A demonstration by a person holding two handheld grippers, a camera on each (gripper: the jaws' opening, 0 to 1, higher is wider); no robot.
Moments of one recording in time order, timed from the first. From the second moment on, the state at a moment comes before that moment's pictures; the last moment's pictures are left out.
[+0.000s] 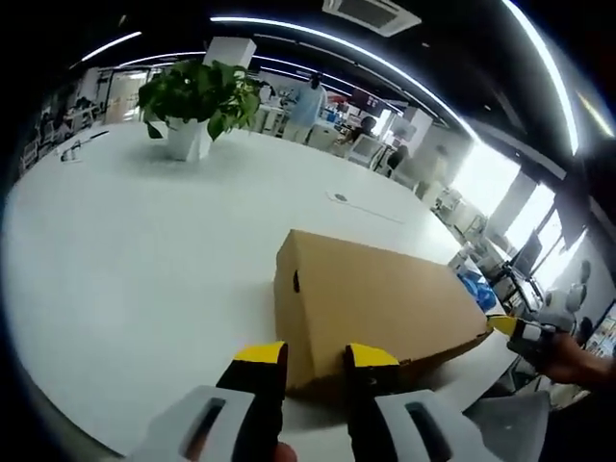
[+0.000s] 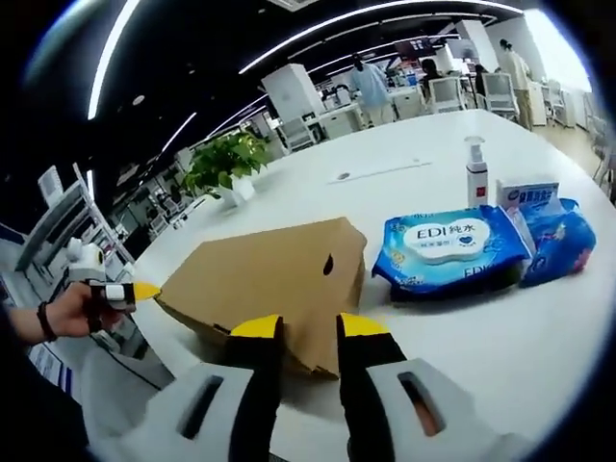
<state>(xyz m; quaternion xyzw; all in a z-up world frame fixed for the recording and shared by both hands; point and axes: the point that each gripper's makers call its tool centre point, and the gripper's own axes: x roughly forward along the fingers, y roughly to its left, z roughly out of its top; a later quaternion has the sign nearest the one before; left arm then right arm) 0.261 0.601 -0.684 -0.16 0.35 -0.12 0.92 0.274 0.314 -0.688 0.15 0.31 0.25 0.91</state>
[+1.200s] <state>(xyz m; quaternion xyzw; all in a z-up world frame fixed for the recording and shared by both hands) 0.352 0.574 -0.695 -0.17 0.36 -0.12 0.91 0.368 0.307 -0.699 0.09 0.32 0.23 0.92</state>
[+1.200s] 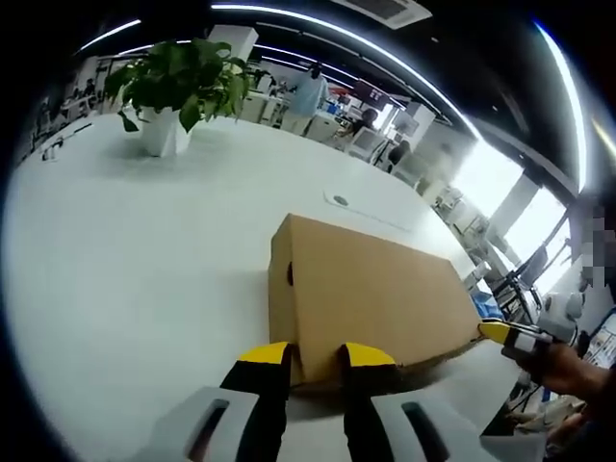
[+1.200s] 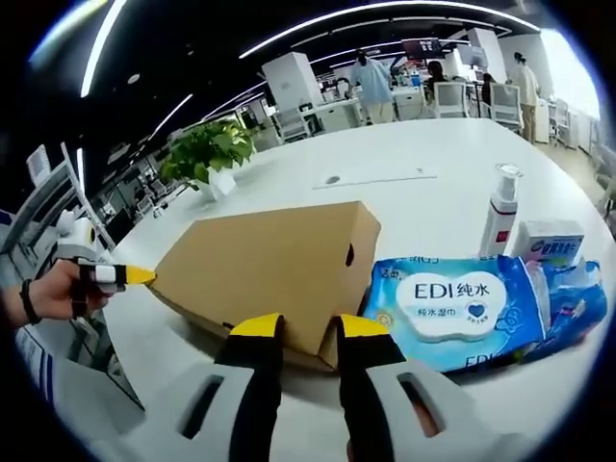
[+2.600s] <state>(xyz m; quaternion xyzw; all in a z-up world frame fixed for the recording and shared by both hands) 0.279 0.529 -0.653 -0.07 0.31 -0.13 0.94 0.290 0.152 -0.676 0.01 0.28 0.22 0.94</state>
